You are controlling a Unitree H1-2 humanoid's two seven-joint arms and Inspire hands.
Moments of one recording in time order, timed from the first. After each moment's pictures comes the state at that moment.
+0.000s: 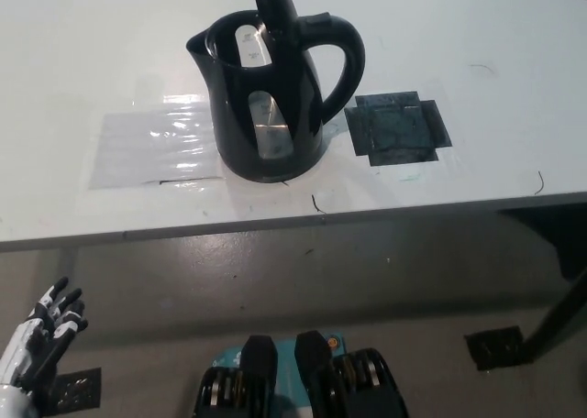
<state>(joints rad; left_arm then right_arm) 0.04 0.24 0.24 -0.10 -0.24 0.26 -0.11 -0.43 -0.29 -0.27 -0.61 0.27 0.25 -0.05</state>
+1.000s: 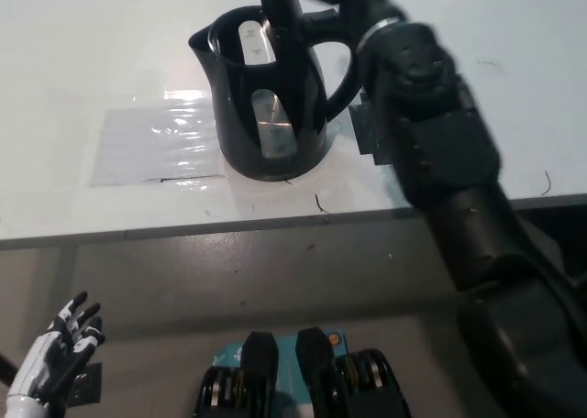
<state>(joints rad) 0.06 0.23 0.19 -0.08 -0.24 0.26 -0.11 -1.18 0.07 0.05 0.80 0.13 0.16 -0.11</state>
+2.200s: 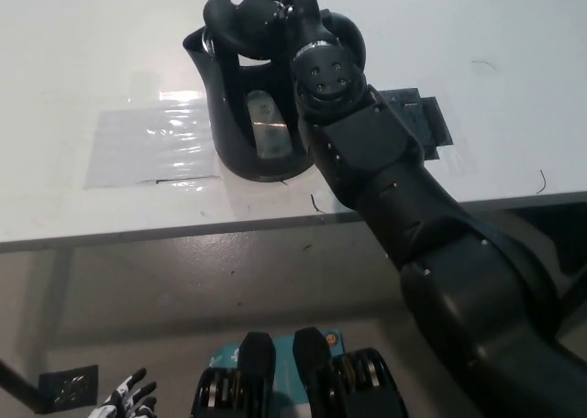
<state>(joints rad) 0.22 0.21 0.05 -0.09 -0.23 0.27 -0.16 -1.36 0.17 0.05 1.23 0.01 -0.06 -0.28</state>
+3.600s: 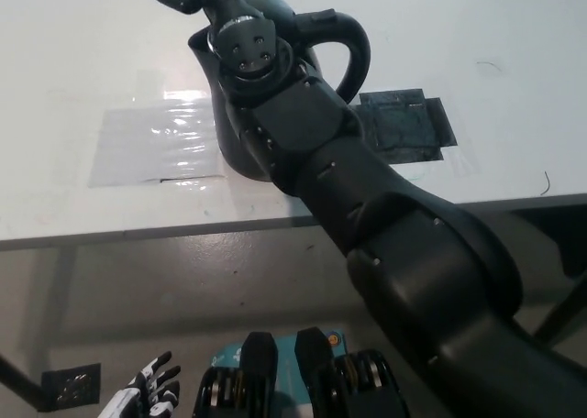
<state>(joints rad) 0.18 0.22 -0.01 -0.15 -0.18 0.29 -0.16 -1.49 0.26 0.04 1.34 0.00 -0.05 -0.29</state>
